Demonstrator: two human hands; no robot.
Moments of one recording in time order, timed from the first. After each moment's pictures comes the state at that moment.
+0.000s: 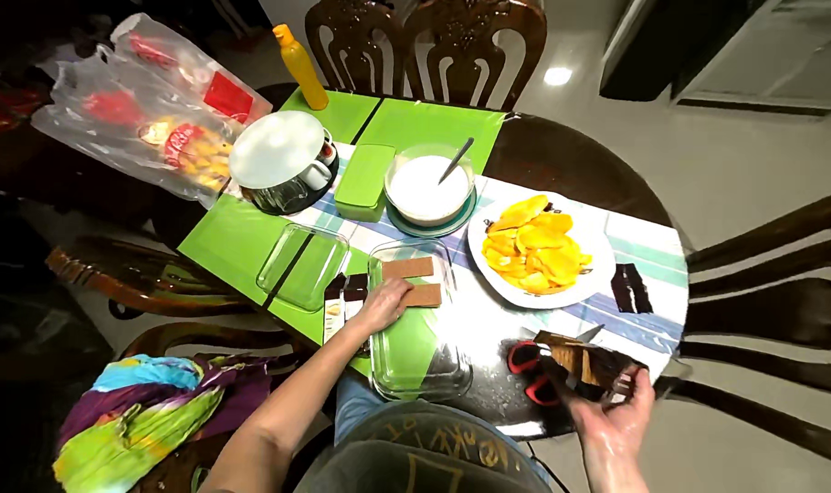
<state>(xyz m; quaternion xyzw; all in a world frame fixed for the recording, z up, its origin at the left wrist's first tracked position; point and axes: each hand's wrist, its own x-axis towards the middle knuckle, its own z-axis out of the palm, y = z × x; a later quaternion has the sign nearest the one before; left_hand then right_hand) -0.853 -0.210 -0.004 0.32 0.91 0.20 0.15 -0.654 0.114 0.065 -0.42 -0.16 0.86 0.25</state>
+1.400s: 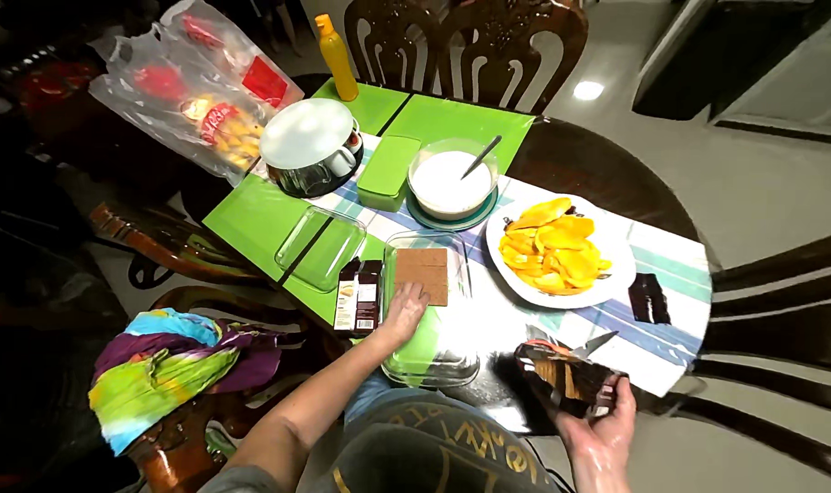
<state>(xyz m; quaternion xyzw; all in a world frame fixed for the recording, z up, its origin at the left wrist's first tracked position) -0.790 -0.180 -0.006 0.27 0.95 0.13 0.10 -0.632 0.087 0.060 -0.43 -0.19 0.86 0.19</state>
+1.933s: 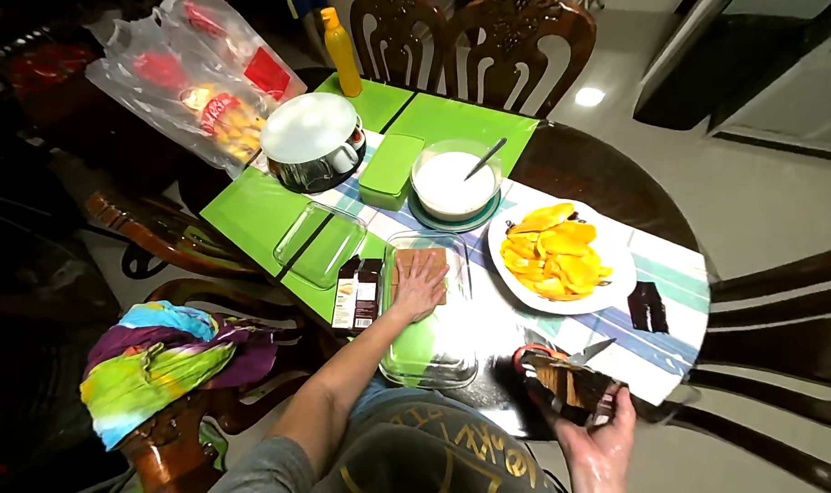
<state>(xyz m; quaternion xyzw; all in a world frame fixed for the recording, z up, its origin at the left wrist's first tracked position) -0.836 -0.159 -0.056 0.24 0.96 0.09 0.09 -0.628 0.090 0.059 -0.44 -0.20 0.86 0.17</state>
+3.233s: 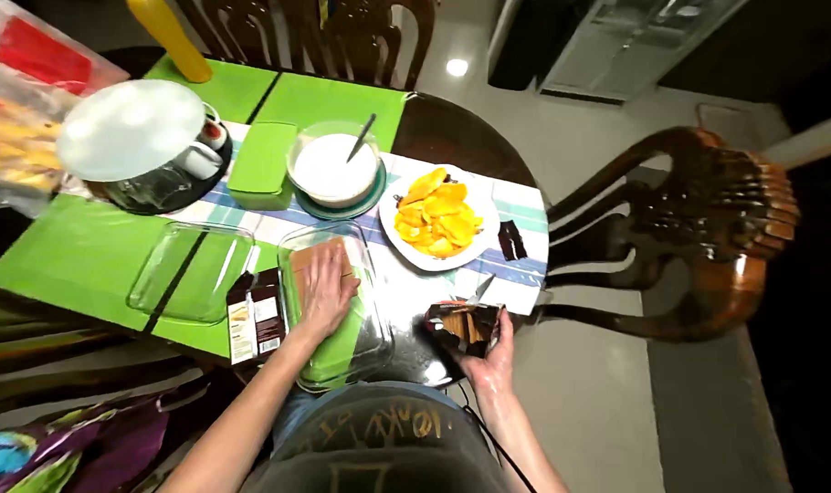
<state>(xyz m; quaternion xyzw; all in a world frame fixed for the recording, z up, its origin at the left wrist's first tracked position) -0.804 -0.147 0.013 0.27 0.93 0.25 -0.03 -0.641 0.101 0.057 -0.44 -0.12 0.87 0.18</state>
